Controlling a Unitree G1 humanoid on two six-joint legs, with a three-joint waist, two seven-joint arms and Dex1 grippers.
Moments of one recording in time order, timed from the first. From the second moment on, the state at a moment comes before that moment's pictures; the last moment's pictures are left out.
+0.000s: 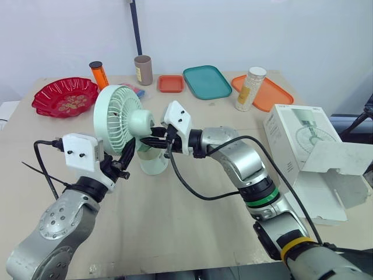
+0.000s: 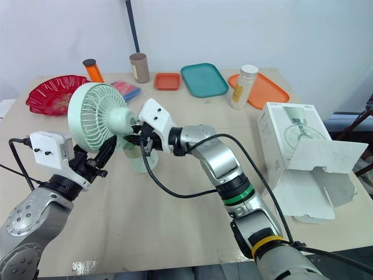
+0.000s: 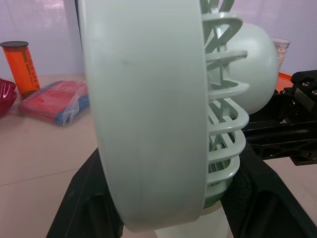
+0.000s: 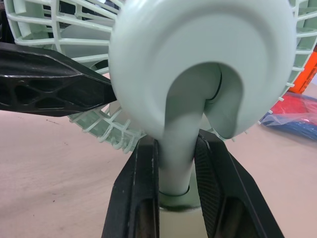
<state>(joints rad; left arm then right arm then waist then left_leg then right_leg) -0.01 0.40 0.18 -0.96 -0.70 0.77 0.12 -0.85 -0.19 0.34 0.01 0.23 0.52 0.80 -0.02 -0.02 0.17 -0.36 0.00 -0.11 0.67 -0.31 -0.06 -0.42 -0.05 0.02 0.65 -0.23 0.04</state>
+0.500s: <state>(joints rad) -0.01 0.41 0.18 -0.97 -0.70 0.76 0.09 -0.83 -0.18 0.35 0.01 0.22 0.55 0.79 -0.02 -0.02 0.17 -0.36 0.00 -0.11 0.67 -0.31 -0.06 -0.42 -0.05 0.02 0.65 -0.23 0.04</state>
